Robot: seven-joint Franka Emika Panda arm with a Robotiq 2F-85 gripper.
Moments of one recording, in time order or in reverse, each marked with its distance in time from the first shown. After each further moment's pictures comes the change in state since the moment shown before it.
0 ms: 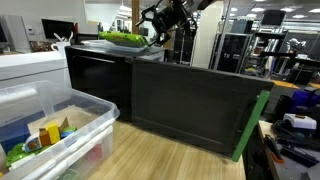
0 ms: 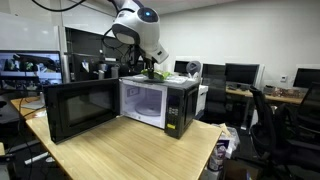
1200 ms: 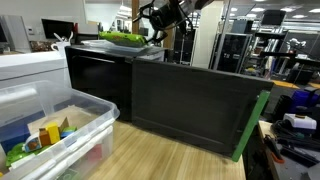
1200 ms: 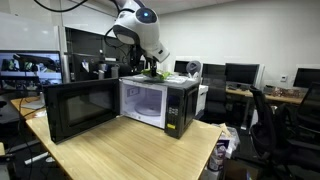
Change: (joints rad) arm 0.008 0.017 0.007 0.027 0.088 0.062 -0.058
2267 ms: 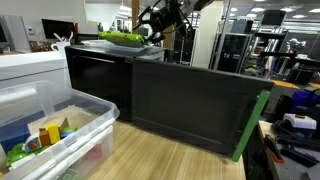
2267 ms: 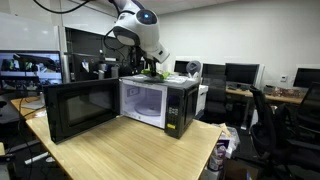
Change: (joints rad) arm 0.002 0.009 0.003 0.000 -0.032 -0.004 -0.034
